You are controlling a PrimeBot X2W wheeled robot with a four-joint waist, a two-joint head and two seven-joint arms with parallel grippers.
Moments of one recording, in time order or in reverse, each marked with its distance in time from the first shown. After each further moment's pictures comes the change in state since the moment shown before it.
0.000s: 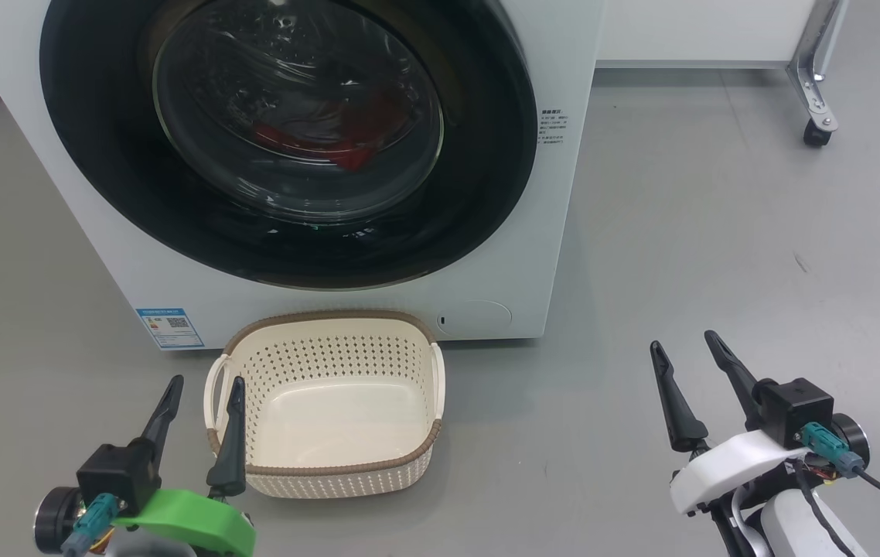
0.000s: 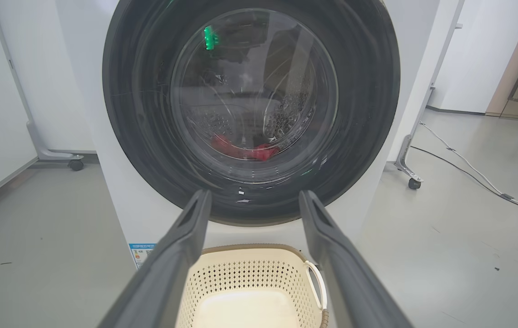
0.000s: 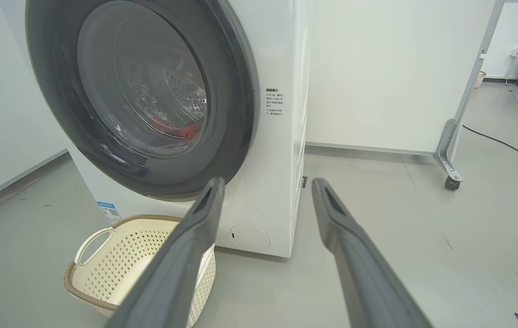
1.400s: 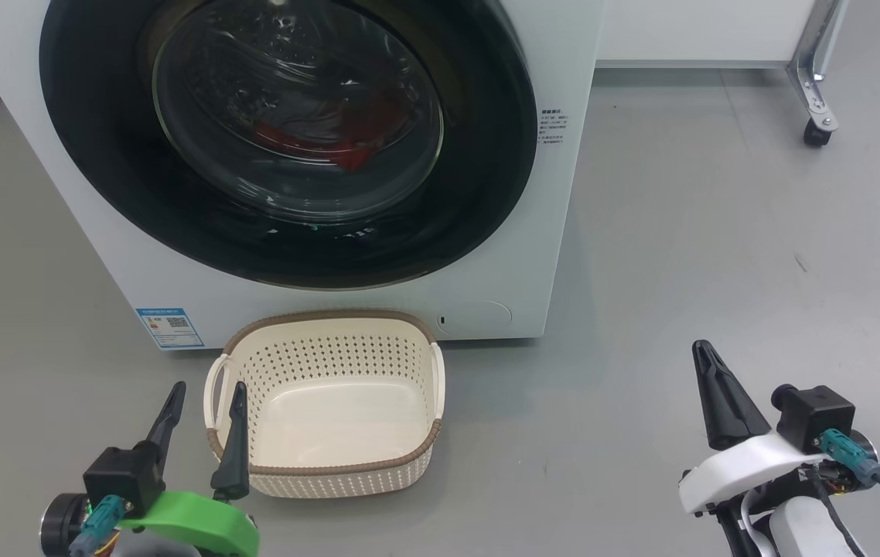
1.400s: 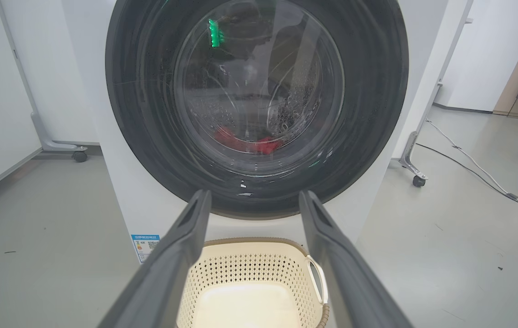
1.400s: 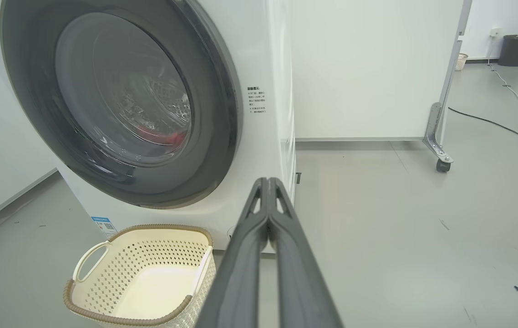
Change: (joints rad) left arm -0.001 -0.021 0.011 0.030 0.009 0.008 0.000; right arm 0.021 0.040 -0.078 0.008 0.008 0.023 -0.001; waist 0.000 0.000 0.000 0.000
